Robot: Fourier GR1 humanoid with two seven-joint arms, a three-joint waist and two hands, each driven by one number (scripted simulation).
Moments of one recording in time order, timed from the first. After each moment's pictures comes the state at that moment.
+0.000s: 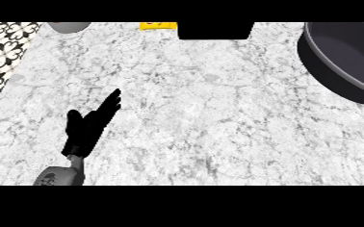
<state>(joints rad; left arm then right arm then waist) -0.08 0.18 -0.08 -1.39 0.05 -0.15 0.15 -0.19 -0.80 -0.47 -0.38 -0.03 0.31 -0.83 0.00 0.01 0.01</state>
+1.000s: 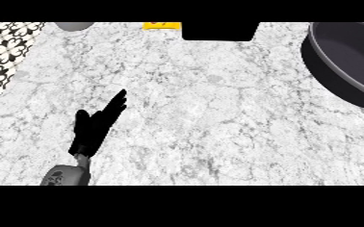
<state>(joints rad) -0.09 0.15 -0.09 -1.37 0.02 -0.15 0.14 -0.48 -1.04 -0.39 -0.30 0.14 0.13 -0.75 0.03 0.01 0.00</state>
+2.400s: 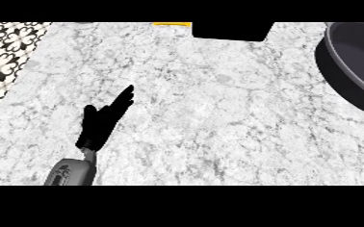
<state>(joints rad) -0.14 0.13 -0.10 -1.36 0.00 -0.17 0.15 -0.92 -0.84 0.09 -0.13 0.71 0.00 -0.15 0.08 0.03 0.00</state>
